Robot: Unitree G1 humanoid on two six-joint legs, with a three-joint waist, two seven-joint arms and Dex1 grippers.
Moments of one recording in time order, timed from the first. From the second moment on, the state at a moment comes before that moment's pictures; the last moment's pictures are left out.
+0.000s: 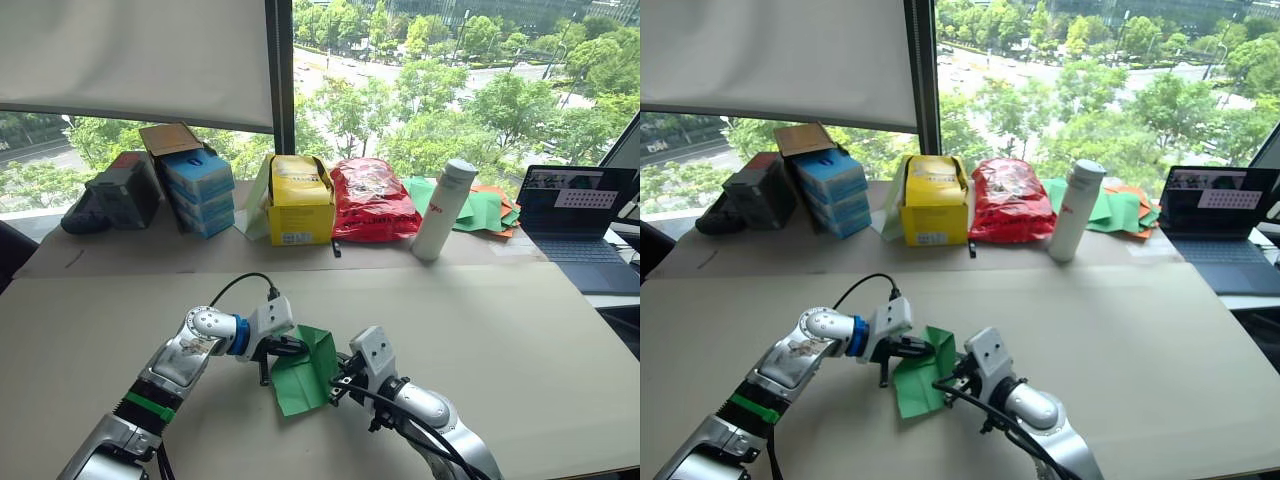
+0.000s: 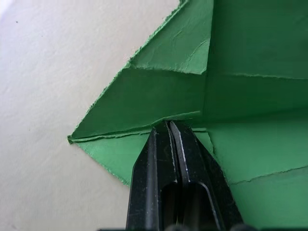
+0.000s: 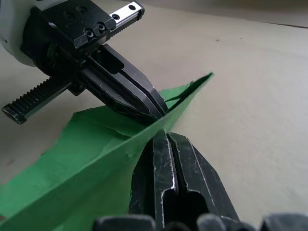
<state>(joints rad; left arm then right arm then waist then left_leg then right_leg) -0.50 0.55 -0.33 0.12 -0.10 0.34 -1.12 -0.05 -0.16 0.32 -0.40 0.11 0.54 0.47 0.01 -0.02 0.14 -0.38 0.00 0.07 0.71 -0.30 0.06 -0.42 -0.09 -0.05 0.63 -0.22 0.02</state>
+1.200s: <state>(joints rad) -0.29 0.67 -0.02 -0.16 -0.22 0.53 -0.95 -0.27 -0.23 0.47 -0.20 0.06 0.52 0.59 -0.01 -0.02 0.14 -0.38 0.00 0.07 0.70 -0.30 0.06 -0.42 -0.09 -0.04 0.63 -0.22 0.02</state>
